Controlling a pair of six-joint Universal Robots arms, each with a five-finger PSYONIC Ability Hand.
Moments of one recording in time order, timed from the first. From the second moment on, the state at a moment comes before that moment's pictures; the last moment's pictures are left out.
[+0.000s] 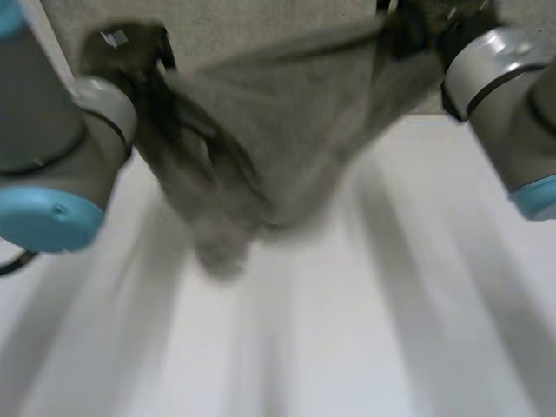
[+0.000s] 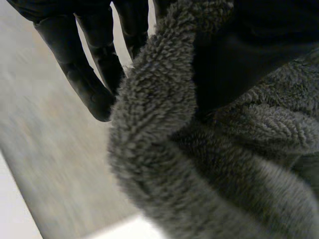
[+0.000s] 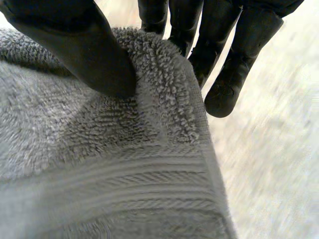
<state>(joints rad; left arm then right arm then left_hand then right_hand) 4.22 -1.93 -1.03 3.09 -1.80 3.23 2.01 -1.26 1.05 -0.11 1.47 3.03 1.43 1.46 1.54 1.51 1.46 1.33 1.34 1.33 1.34 1.15</state>
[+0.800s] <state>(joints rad) 4.21 -1.79 -1.71 3.18 -1.56 3.23 1.84 -1.20 1.47 -0.04 1.40 2.56 0.33 0.34 0.32 0.33 0.30 1.33 1.34 1.33 1.34 1.17</state>
